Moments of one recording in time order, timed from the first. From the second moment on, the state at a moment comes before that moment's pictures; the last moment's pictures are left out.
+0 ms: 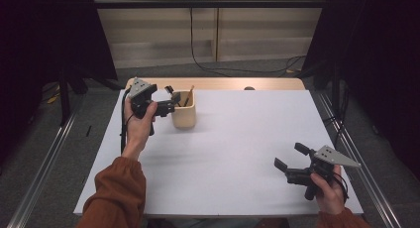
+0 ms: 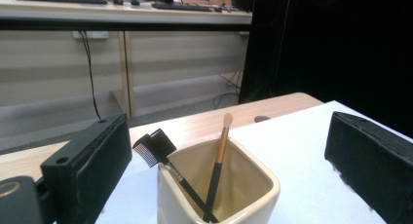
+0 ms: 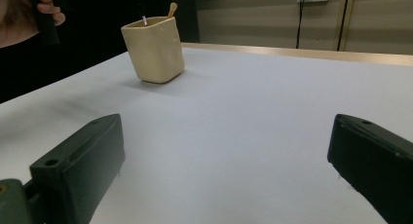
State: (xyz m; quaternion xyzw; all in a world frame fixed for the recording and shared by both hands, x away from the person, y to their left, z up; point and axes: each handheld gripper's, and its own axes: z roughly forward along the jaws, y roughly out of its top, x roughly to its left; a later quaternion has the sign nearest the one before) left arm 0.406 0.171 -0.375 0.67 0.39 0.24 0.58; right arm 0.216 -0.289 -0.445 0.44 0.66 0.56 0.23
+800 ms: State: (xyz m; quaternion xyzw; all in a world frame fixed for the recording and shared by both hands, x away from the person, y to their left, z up) left arm 0.343 0.189 -0.386 0.69 0.38 0.26 0.56; right arm 0.216 -0.288 -0.445 0.44 0.66 0.56 0.23
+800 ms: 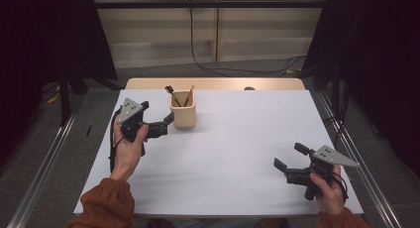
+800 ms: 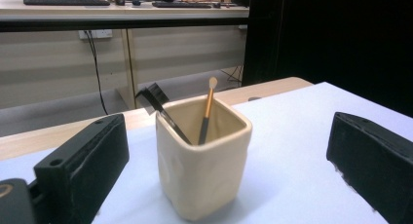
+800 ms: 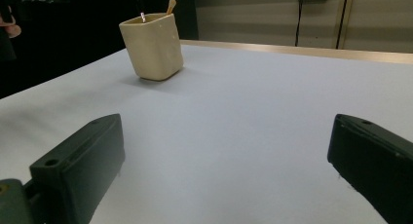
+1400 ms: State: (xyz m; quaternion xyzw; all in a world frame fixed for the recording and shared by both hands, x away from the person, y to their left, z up) left arm 0.292 0.210 -0.401 0.69 0.38 0.26 0.55; right arm 0.215 -0.288 -0.445 0.45 0.66 0.55 0.24
